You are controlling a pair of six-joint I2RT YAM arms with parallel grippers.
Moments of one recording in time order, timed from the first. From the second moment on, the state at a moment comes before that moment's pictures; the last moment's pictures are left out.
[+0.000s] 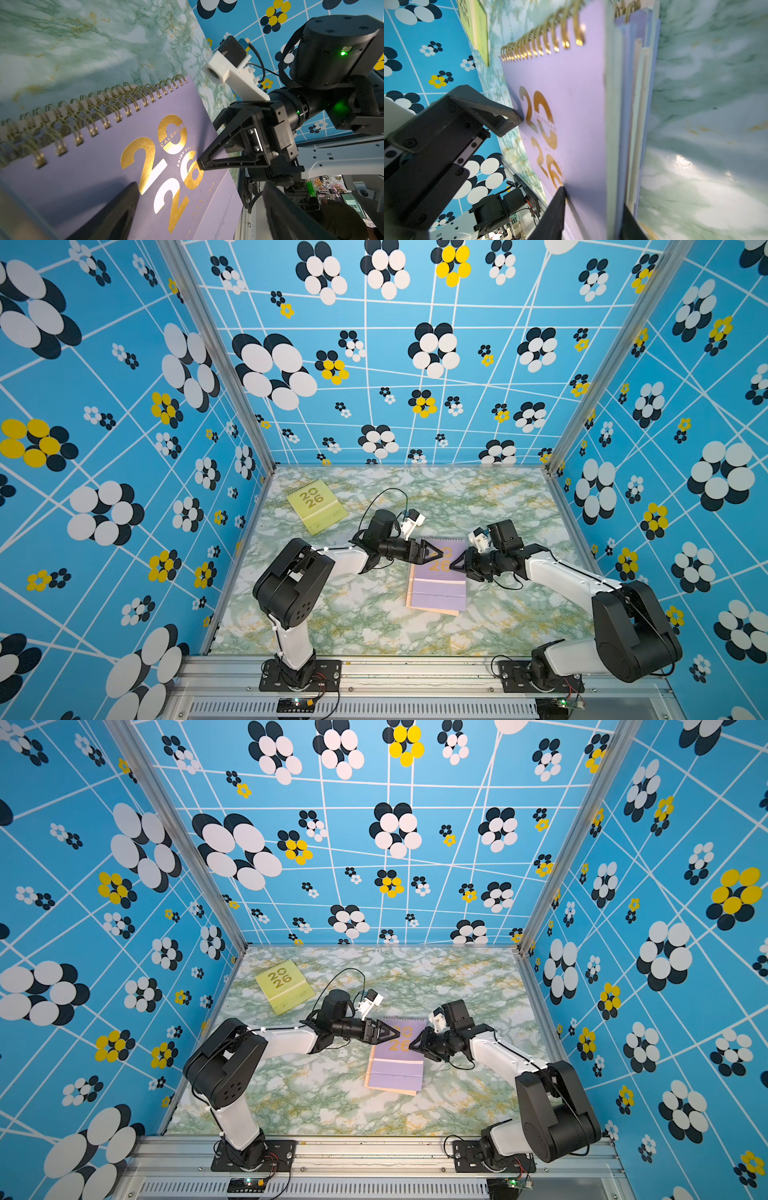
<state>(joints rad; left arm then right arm) -0.59 1.80 0.88 0.42 0.86 -0.59 0.33 1.43 0.73 -0.37 -0.56 0.66</state>
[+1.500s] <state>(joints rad) -0.56 1.55 0.82 0.27 0.62 -0.49 0.36 1.43 0.84 -0.61 -0.27 0.63</state>
